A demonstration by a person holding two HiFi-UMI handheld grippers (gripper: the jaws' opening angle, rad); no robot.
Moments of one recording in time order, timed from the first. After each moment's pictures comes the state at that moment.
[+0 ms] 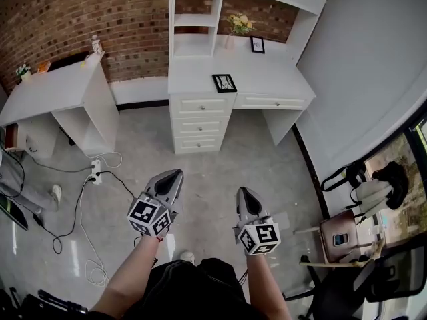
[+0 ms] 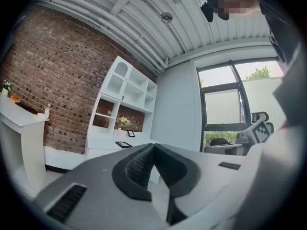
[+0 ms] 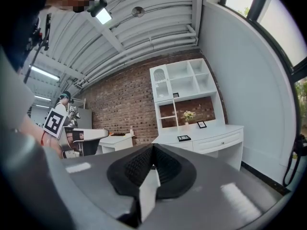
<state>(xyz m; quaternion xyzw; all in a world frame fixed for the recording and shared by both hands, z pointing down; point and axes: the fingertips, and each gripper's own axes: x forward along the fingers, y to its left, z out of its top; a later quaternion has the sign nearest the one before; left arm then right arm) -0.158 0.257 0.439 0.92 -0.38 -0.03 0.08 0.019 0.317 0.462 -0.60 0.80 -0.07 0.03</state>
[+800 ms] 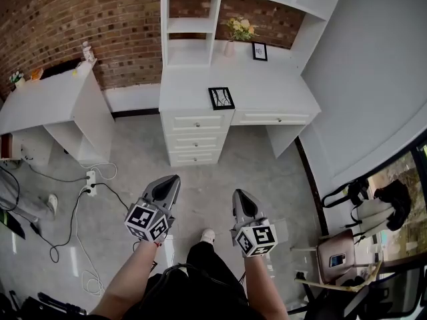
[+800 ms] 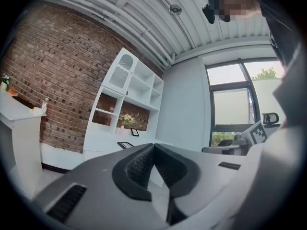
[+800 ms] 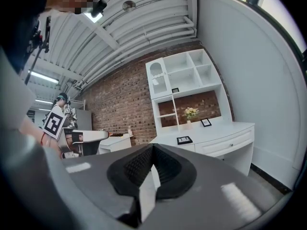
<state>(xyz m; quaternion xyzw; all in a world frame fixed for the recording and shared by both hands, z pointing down) -0.121 0.144 0.451 0.91 -0.39 -0.02 0.10 0.057 0.191 0.472 -0.58 0.81 -0.09 0.04</state>
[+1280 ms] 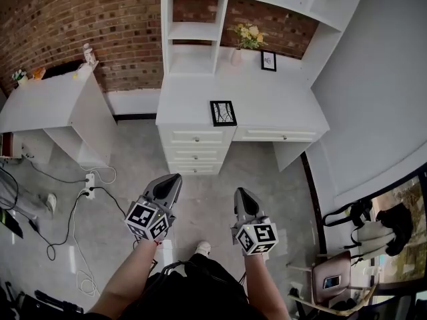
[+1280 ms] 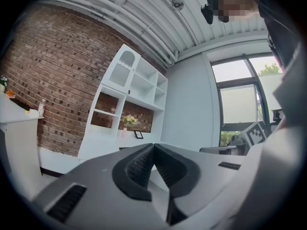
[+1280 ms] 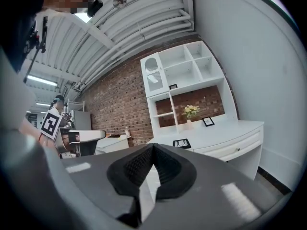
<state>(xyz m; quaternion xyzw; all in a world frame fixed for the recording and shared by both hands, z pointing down) -0.085 0.054 0.445 0.91 -0.41 -0.03 0.09 0.097 0.087 0.473 -0.56 0.82 -0.10 0.04</state>
